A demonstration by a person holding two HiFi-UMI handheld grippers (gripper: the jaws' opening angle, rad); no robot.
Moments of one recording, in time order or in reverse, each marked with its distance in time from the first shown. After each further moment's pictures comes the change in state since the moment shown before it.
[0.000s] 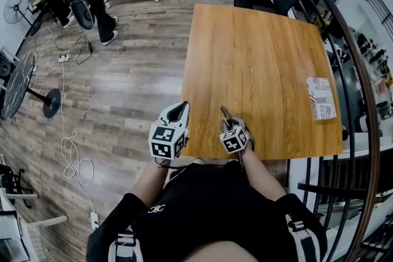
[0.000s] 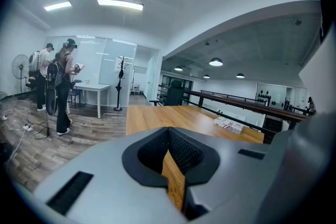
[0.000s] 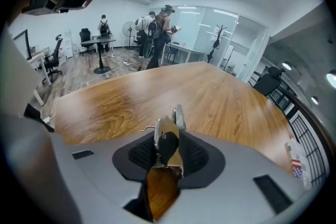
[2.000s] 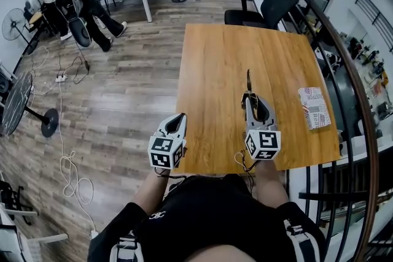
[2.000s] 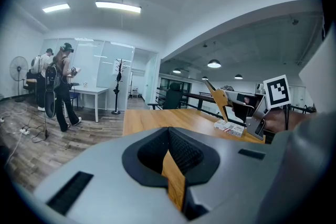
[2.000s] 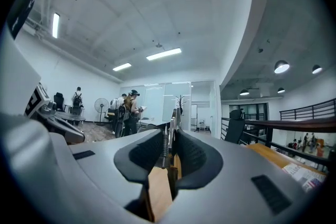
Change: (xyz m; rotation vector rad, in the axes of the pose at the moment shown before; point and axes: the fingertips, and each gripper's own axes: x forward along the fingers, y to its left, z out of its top) left arm 0.021 -0.011 0.022 0.018 -0.032 -0.009; right arm -0.214 -0.162 0.172 0.309 -0.829 -0.251
